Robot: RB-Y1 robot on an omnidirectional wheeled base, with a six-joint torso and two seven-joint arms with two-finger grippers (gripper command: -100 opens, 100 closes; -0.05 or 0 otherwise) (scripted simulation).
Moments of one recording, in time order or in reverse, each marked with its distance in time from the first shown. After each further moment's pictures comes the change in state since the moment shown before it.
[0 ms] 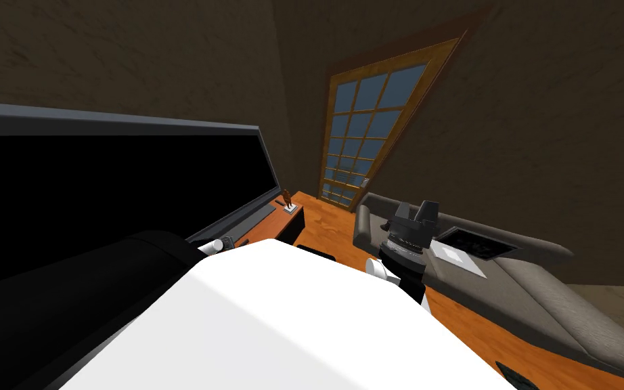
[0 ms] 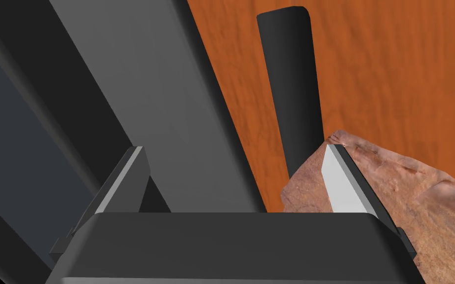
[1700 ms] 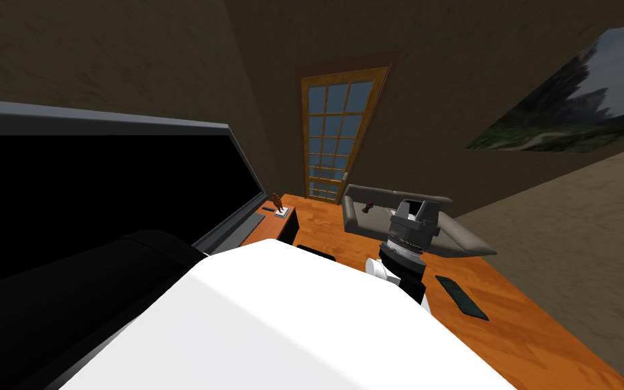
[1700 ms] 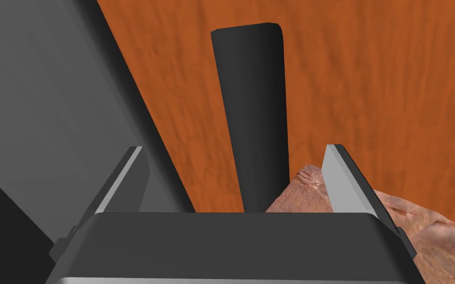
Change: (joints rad) left arm -0.063 0.021 0.069 0.403 0.171 0.197 0.018; right arm 0.000 0.000 0.000 0.000 0.000 0.000 0.000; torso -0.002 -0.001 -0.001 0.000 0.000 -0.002
